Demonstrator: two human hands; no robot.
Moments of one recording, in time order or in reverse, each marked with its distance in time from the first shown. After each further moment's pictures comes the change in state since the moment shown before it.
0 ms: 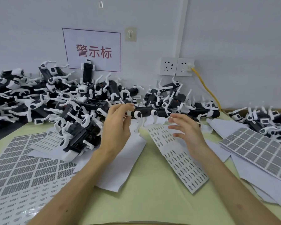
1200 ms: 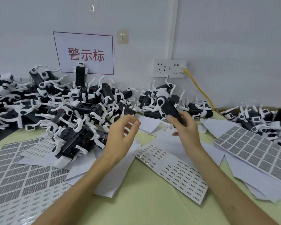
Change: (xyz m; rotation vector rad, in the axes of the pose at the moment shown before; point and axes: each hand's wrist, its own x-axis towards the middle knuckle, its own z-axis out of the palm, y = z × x) left_hand -0.008 0.026 0.009 -0.324 -0.171 -0.231; right_hand 0.003 0.005 -0.004 -0.106 0.139 -0.174
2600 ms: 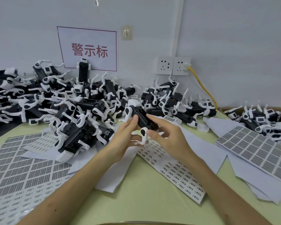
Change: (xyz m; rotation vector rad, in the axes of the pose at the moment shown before) left_hand 0.004 0.001 0.006 -0.623 -0.257 -0.686; right_hand -0.029 -0.003 0.027 -0.215 -0.417 -0.283
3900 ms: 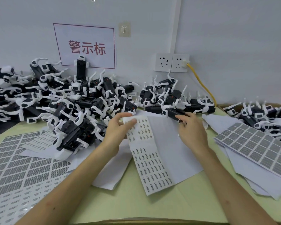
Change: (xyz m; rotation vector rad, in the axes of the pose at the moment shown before) left_hand 0.008 -0.001 -0.014 0.071 0.271 0.076; right_hand 0.010 0.028 -0.048 -0.645 0.298 0.384
